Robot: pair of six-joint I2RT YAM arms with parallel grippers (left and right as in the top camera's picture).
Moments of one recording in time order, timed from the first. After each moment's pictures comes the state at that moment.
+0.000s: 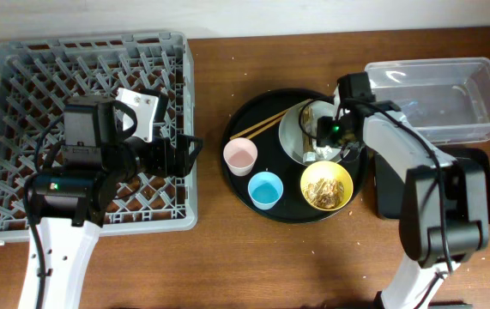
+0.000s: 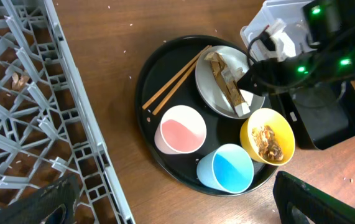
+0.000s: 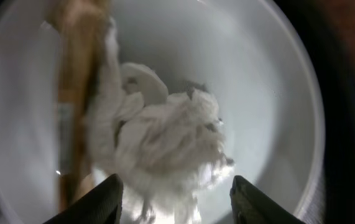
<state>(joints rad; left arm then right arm) -0.11 1.23 1.28 -0.84 0.45 -0.02 0.10 1.95 1.31 -0.60 -0.09 0.21</state>
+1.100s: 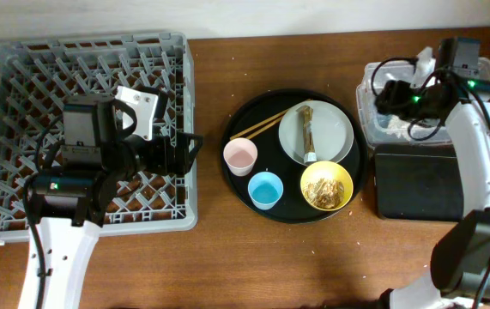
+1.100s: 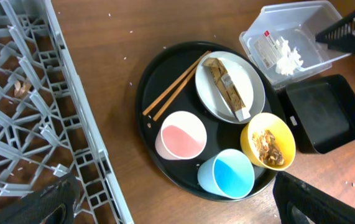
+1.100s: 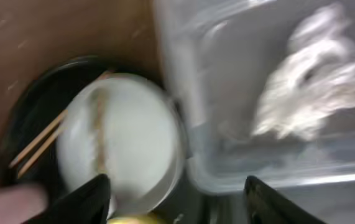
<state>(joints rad) -0.11 1.23 1.28 -0.82 0.45 -0.02 -0.19 1.74 1.54 -0.90 -0.29 0.12</state>
